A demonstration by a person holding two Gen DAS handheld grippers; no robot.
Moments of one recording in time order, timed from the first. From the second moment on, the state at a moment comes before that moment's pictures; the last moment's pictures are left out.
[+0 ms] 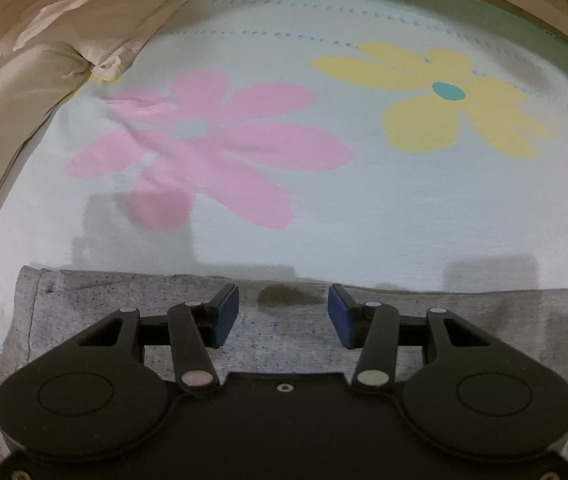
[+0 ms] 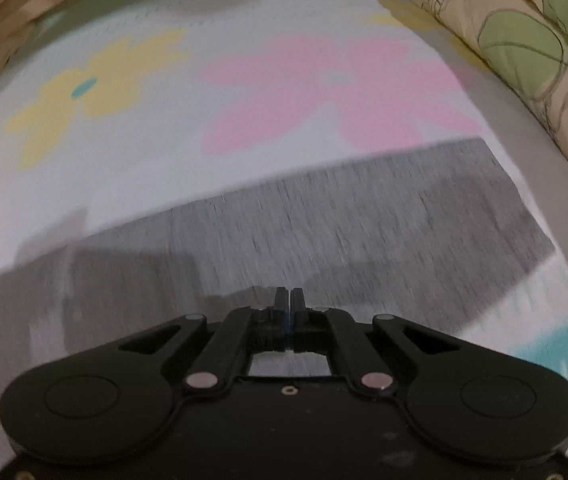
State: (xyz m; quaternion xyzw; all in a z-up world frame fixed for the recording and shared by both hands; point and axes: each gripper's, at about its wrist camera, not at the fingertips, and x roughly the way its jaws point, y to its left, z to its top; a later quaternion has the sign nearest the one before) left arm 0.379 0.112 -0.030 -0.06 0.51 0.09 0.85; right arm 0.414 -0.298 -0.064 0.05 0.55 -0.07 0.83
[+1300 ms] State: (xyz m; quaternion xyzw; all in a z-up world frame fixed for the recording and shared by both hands) left arm 0.346 0.076 -0.058 0.20 0.49 -0.20 0.82; right arm 0.440 -0.278 -0.070 0.14 0.54 0.03 0.83
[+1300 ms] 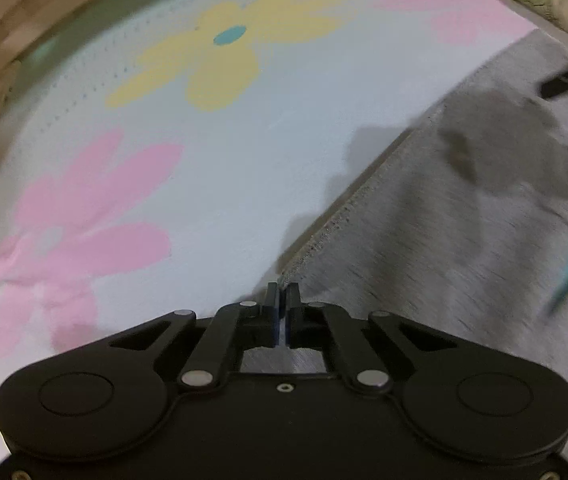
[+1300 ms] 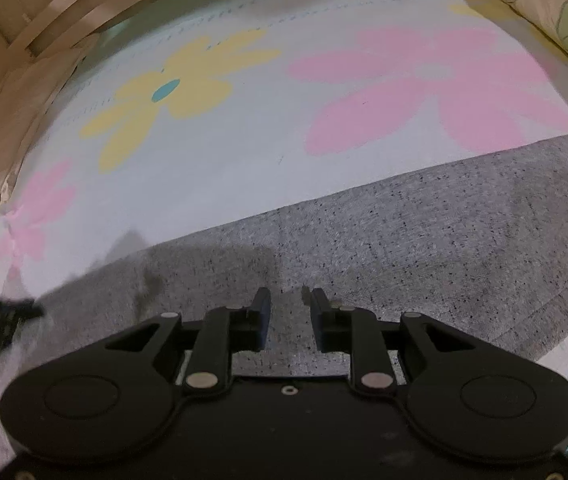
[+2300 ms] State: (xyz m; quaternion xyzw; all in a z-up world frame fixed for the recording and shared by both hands) left arm 0.226 0.108 -0.003 0.12 0.46 -0.19 0.86; right arm 0.436 -0.338 -0.052 0.20 0.50 -0.16 0.83
